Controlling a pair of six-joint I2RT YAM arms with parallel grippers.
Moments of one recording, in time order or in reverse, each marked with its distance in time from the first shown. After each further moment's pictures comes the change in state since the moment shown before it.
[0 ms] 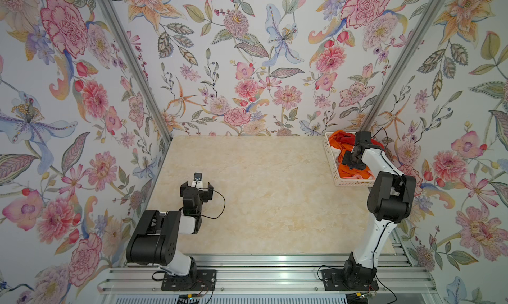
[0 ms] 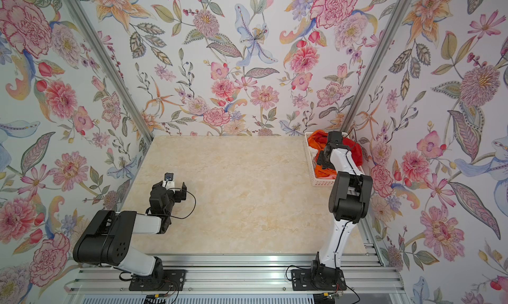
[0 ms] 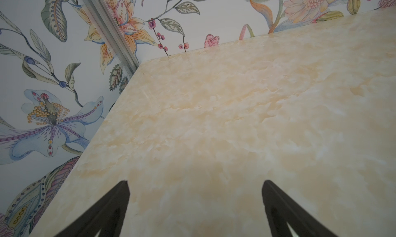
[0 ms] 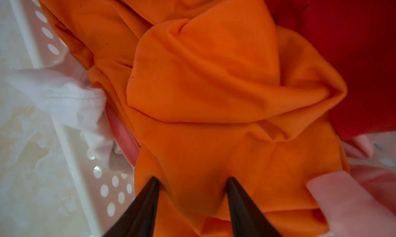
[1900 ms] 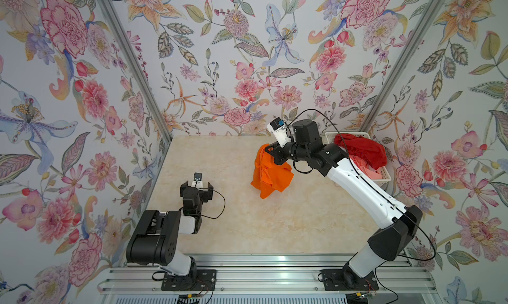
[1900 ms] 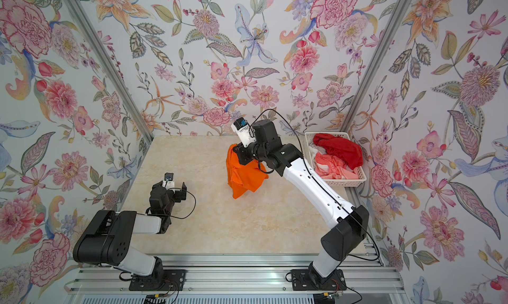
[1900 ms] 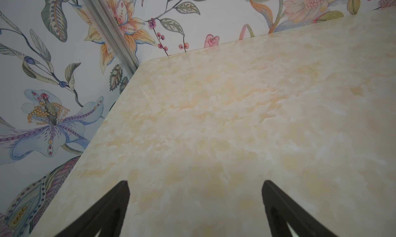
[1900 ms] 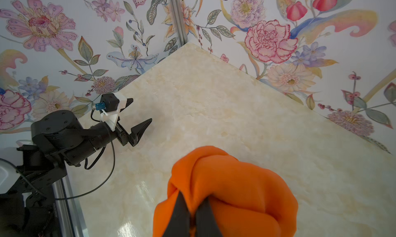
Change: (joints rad) left arm 0.000 0.000 0.000 0.000 0.000 0.000; right arm 0.842 -0.407 0.051 0.065 -0.401 -0.183
